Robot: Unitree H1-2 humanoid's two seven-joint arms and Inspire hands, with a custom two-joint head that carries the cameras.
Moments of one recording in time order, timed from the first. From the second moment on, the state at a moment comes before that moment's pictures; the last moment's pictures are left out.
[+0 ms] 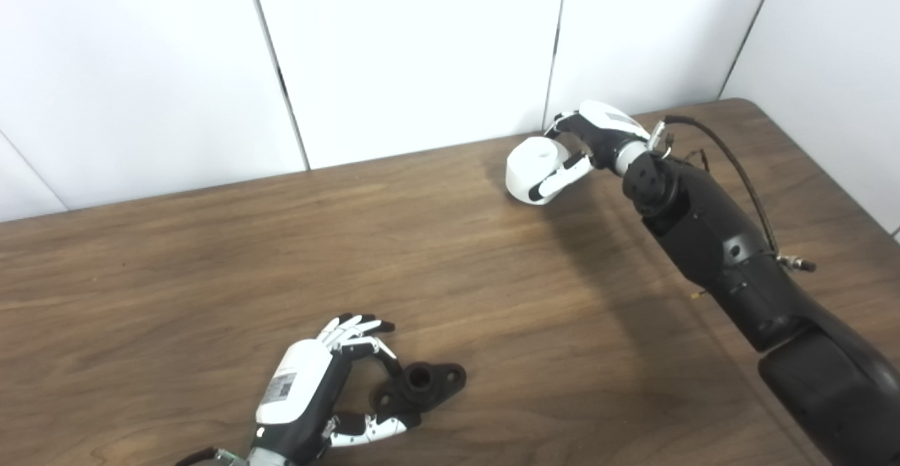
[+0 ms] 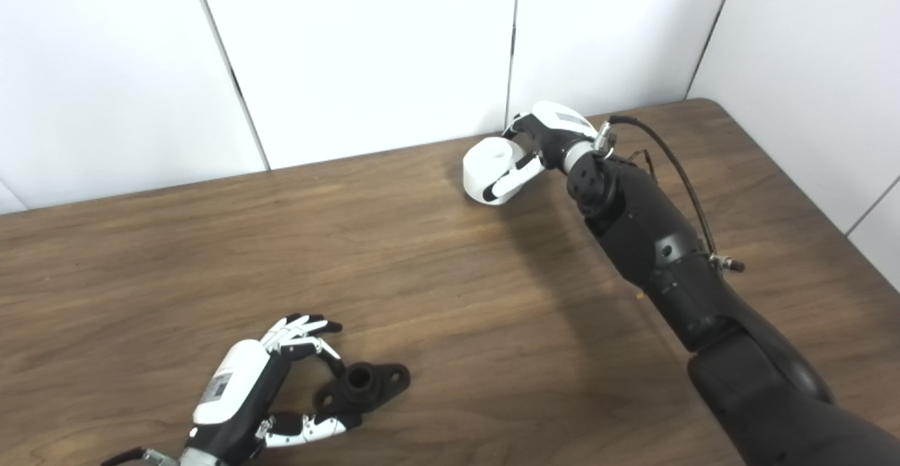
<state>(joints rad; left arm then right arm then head) 0.02 0.26 -0.42 -0.15 0.65 -0.08 -0.08 -0.66 -0.50 0.26 0.38 -0.62 0.34 0.24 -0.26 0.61</state>
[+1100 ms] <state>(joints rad) 0.02 0.26 -0.42 -0.15 0.66 -0.08 -0.08 -0.60 -0.49 0.21 0.31 -0.56 0.30 0.16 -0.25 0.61</state>
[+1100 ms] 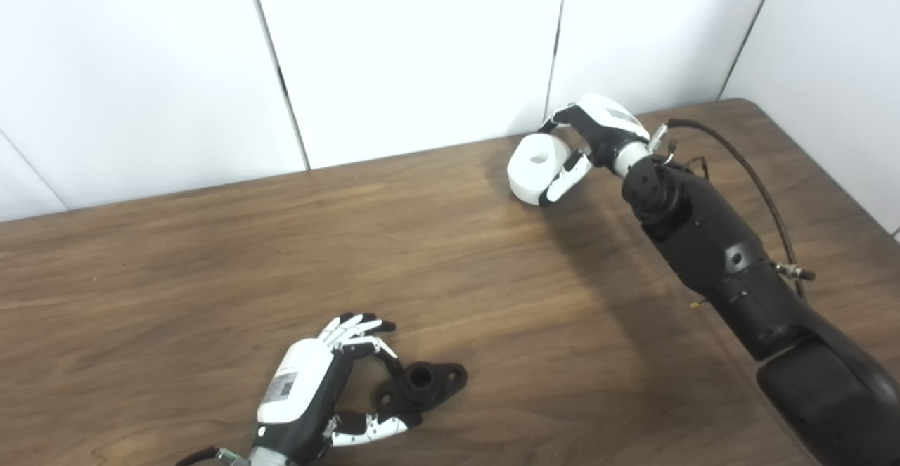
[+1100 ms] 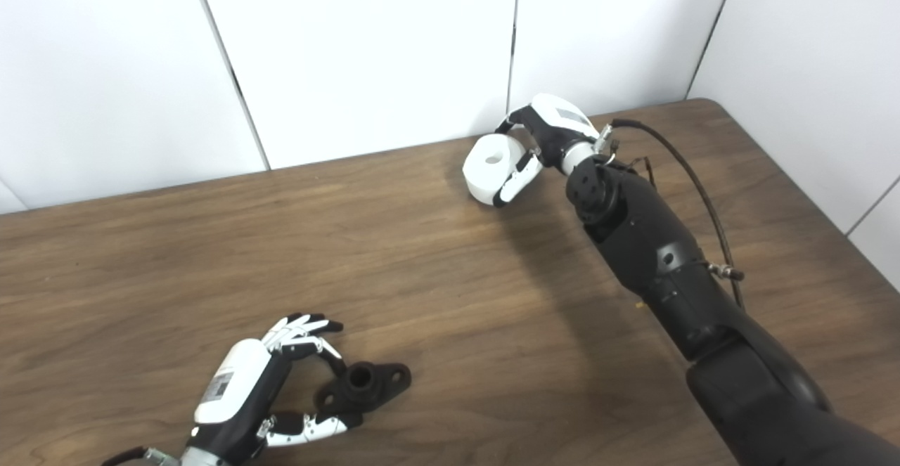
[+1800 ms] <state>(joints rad) 0.01 0.25 -0.42 -0.13 0.66 -0.09 -0.07 -0.43 -0.48 0.07 -0.18 -0.44 0.47 0.29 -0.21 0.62</state>
